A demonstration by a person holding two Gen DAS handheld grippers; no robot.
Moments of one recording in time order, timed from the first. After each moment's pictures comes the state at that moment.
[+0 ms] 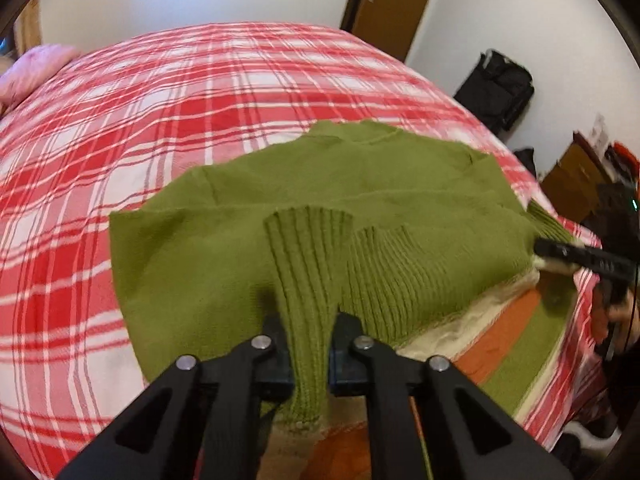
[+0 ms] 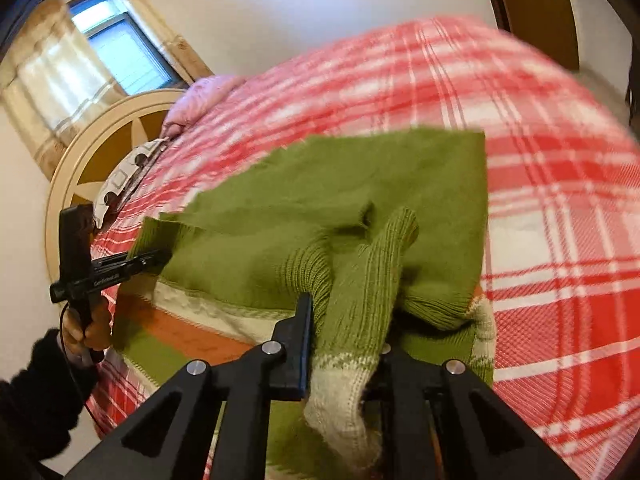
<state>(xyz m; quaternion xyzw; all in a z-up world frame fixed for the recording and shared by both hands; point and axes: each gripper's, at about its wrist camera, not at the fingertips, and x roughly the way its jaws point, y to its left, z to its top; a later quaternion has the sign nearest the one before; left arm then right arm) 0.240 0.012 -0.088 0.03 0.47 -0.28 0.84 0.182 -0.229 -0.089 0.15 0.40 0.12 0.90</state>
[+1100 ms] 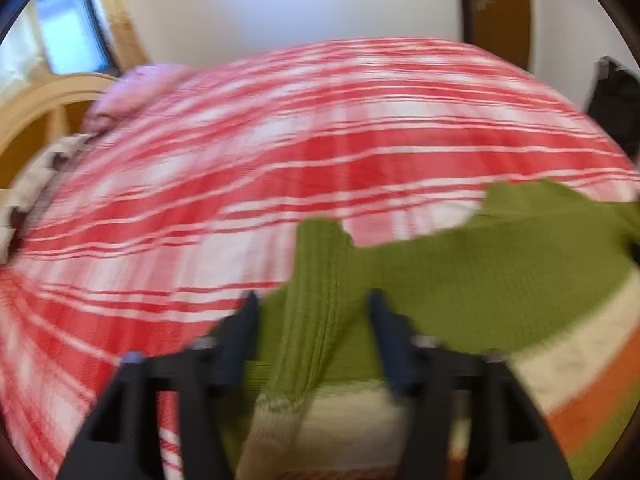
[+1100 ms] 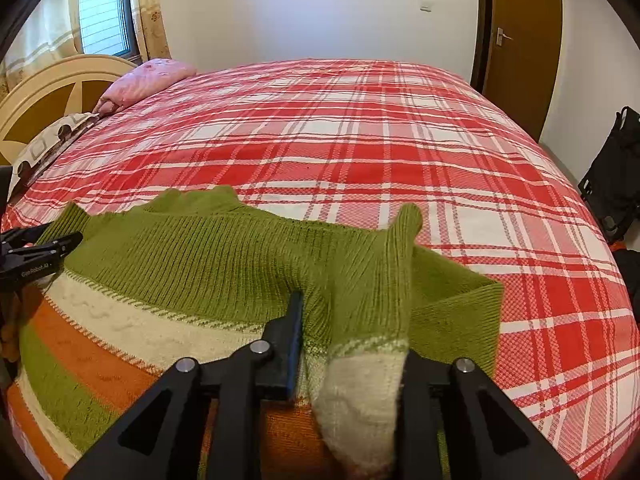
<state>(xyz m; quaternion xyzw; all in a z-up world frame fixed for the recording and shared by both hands) 0.337 0.017 -0.119 0.11 0.42 -0.01 0.90 0.318 -0.229 -0.115 0.00 0.38 -0.01 0.92</state>
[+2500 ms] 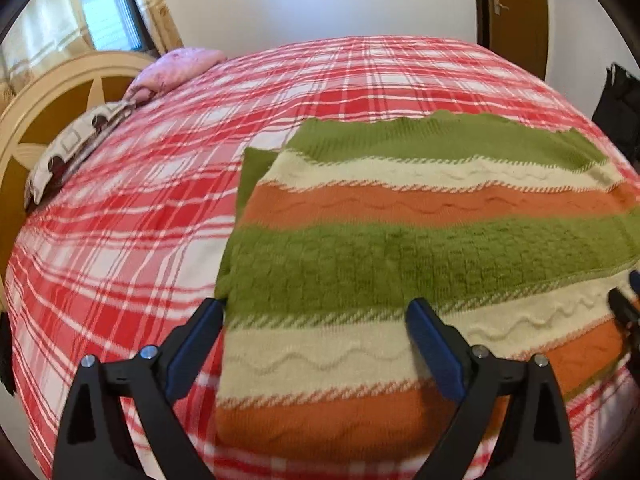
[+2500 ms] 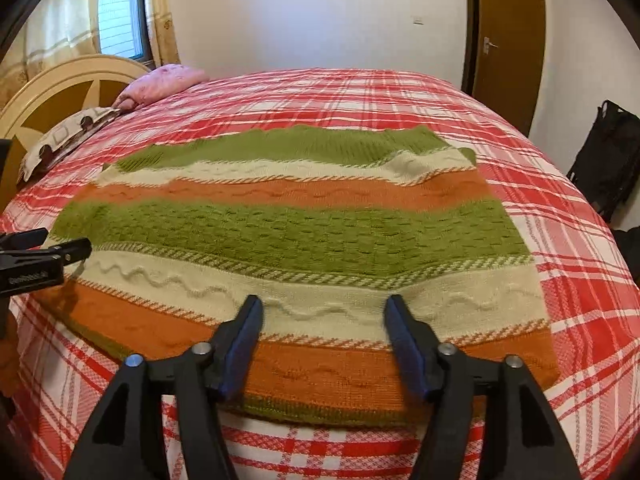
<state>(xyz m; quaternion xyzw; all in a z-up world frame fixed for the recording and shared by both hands) 0.190 0.041 -0.111 0.08 0.43 0.02 0.90 0.160 -0.162 -0.132 0.00 0.36 -0.01 0.93</state>
